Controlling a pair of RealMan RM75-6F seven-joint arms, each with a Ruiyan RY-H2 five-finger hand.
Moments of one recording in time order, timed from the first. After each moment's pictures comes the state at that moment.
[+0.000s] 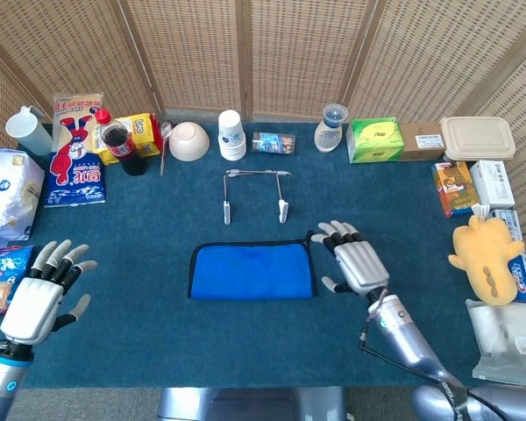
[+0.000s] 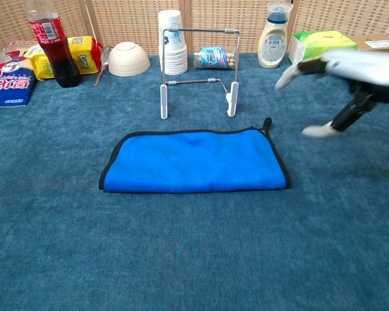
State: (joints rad) left arm -0.15 -1.22 0.00 -1.58 1.68 1.50 0.10; right arm 0.64 -1.33 0.10 -1.83 -1.09 1.14 -0.29
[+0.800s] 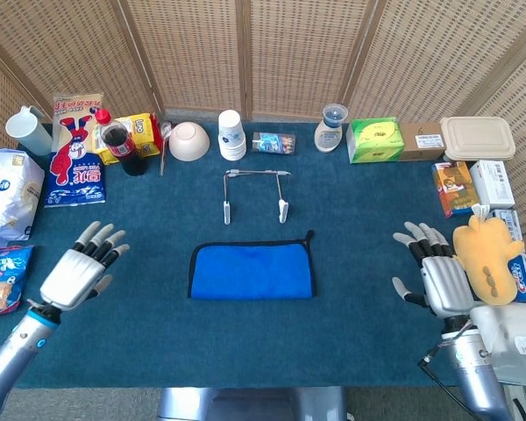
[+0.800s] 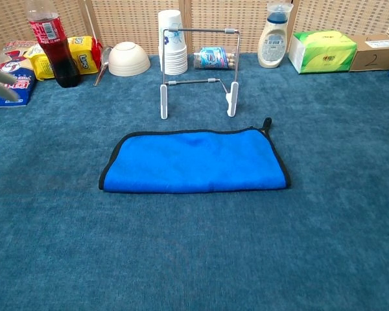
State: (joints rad) left arm -0.37 -1.32 -0.02 -1.28 1.76 1.30 0.16; right arm 0.35 -1.17 0.05 -1.85 -1.31 1.42 -0.10
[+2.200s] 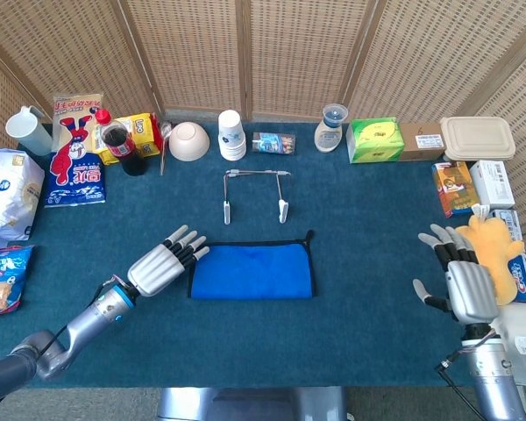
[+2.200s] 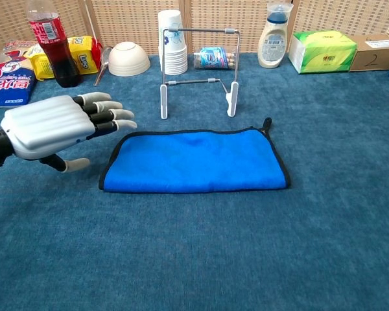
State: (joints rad) left arm -0.65 -1.63 0.03 -1.00 1.80 1.11 0.25; right arm 0.25 -1.12 0.10 -1.87 -1.32 1.41 -0.07
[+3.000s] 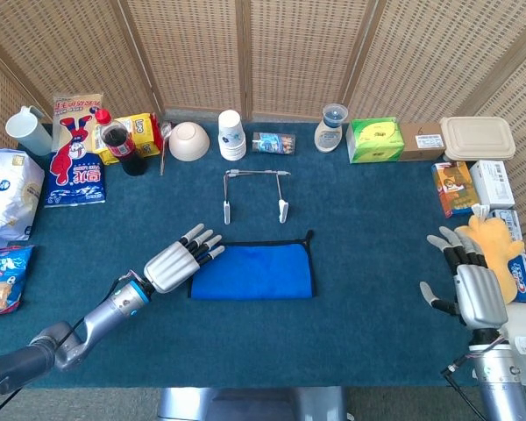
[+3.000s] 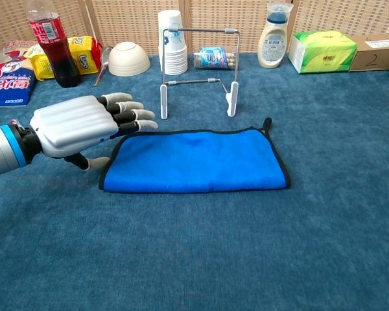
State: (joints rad) left arm -0.71 -1.70 0.04 -0.94 1.78 1.11 0.21; right arm 0.20 -1.10 0.12 -1.89 -1.33 1.42 -0.06
